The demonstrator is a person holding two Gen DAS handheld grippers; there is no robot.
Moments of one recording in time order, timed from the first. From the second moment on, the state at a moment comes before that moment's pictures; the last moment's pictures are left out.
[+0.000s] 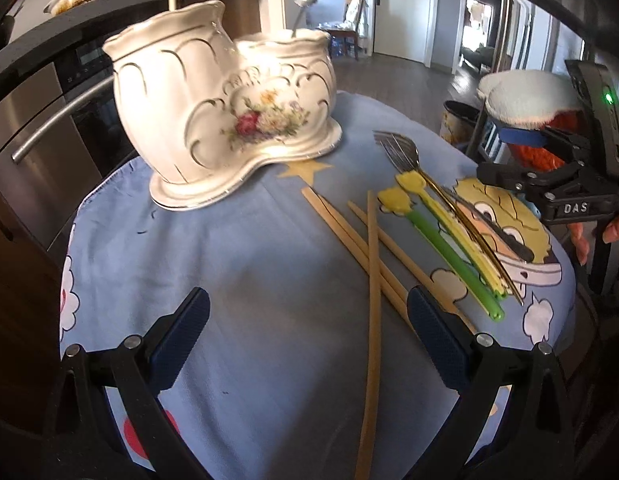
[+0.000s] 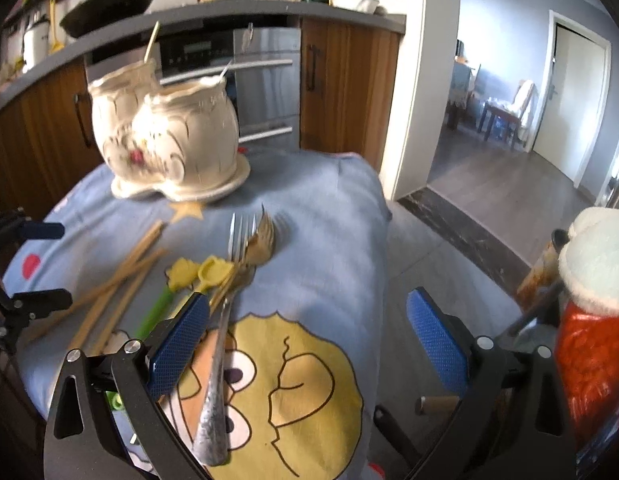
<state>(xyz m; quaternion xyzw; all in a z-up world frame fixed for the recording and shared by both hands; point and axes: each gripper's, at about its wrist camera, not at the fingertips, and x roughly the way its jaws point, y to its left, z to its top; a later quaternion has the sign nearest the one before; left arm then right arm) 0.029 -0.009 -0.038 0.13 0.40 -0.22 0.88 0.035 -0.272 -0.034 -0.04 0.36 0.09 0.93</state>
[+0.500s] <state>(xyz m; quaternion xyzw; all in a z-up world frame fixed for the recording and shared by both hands) 0.019 -0.022 -0.050 0.16 0.43 -0.25 0.85 0.088 -0.239 -0.028 0.00 0.38 0.11 0.92</state>
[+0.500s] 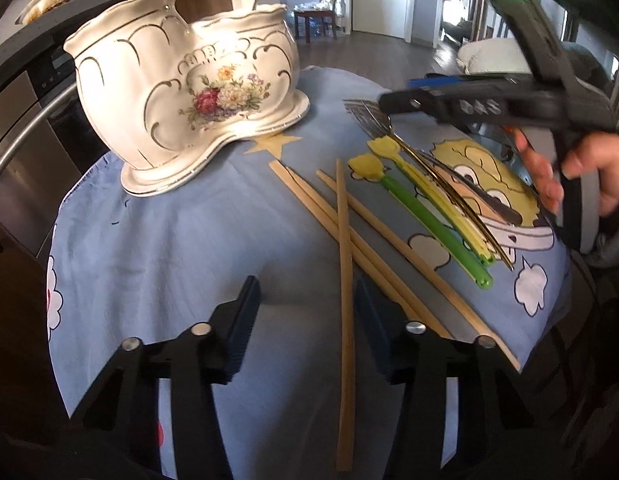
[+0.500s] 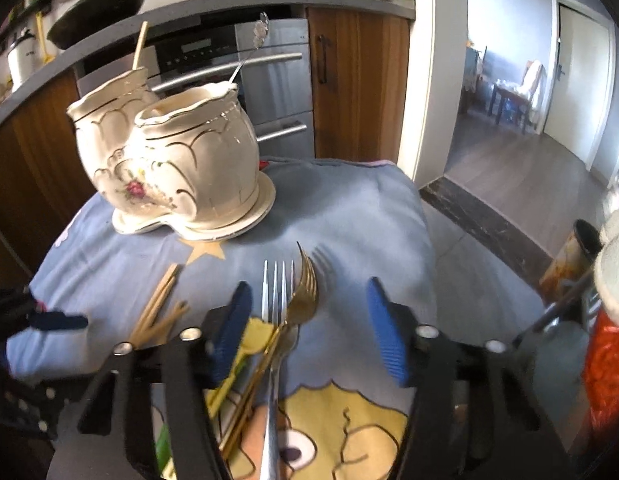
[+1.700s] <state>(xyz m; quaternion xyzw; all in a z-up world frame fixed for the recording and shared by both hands) 0.037 -0.010 -0.033 0.13 0.41 -0.24 0.87 0.076 -0.251 0.011 0.06 0.35 0.15 0.92</state>
